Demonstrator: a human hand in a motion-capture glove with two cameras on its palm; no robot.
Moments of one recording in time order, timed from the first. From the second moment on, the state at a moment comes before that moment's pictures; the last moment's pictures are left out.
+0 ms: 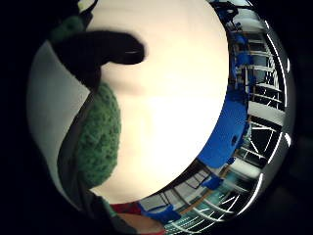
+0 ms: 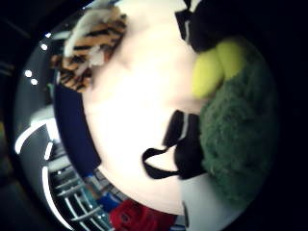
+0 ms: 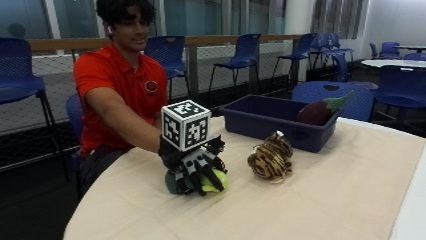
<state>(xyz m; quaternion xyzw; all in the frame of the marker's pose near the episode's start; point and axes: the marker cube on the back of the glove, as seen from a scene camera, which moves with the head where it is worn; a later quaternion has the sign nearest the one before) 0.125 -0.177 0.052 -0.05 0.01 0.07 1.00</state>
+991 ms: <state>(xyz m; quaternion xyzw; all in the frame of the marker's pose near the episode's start) -0.229 -0.177 -0.136 0.05 0.03 -0.25 0.97</state>
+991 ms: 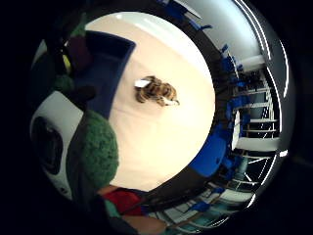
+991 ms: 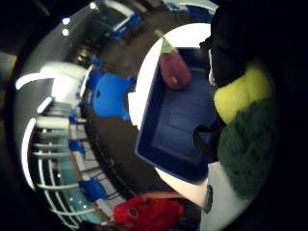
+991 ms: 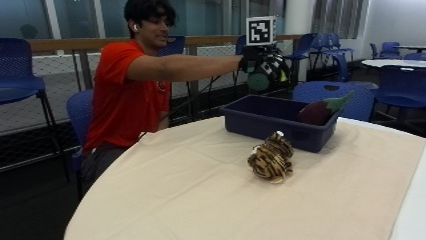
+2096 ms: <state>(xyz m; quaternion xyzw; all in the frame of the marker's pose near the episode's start) -0.031 -0.288 0.004 -0.02 -0.05 0.02 1.00</state>
